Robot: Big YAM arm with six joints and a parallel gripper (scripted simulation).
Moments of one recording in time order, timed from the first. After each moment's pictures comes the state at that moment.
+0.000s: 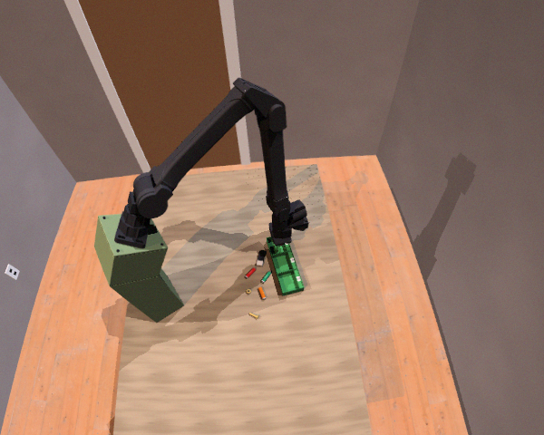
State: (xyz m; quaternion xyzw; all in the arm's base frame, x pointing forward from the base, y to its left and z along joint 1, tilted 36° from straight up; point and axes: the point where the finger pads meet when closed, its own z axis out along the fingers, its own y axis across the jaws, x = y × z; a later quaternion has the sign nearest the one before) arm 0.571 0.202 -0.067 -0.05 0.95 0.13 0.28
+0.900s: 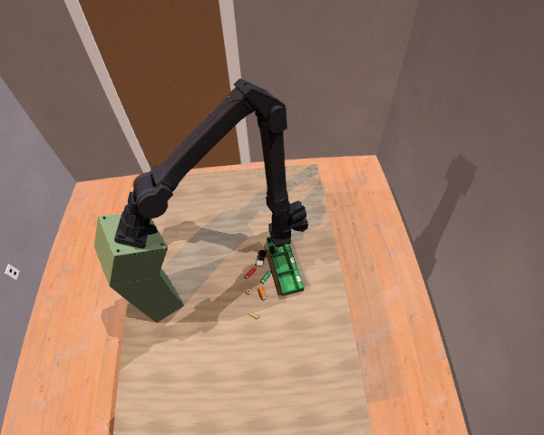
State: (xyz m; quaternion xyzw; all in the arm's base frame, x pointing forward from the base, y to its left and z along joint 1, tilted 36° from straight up) arm 0.571 0.202 -0.071 -0.05 0.95 0.13 0.28
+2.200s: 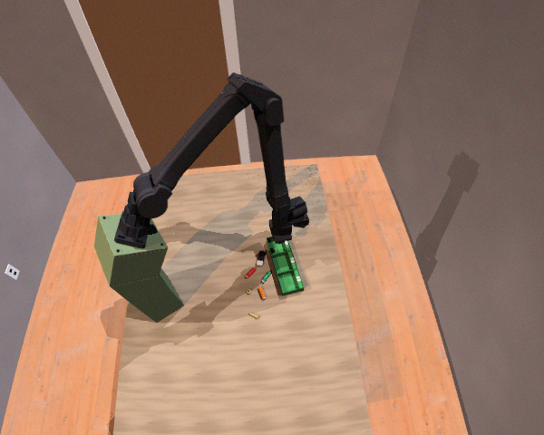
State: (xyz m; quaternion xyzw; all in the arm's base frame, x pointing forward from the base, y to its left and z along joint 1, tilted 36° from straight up) arm 0.561 0.195 -0.050 -0.05 0.95 0.13 0.28
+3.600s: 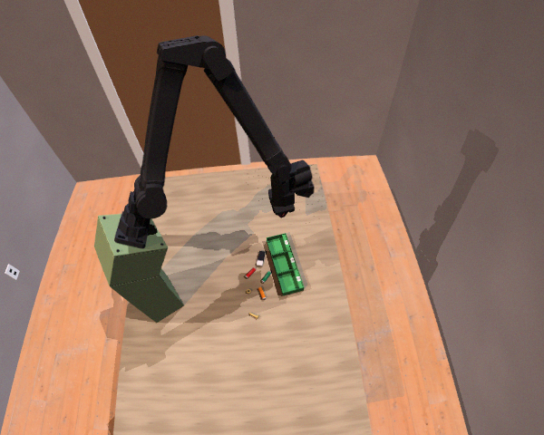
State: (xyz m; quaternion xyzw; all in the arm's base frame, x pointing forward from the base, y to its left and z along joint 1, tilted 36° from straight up) arm 0.475 0.146 0.100 -0.05 0.95 0.13 0.29
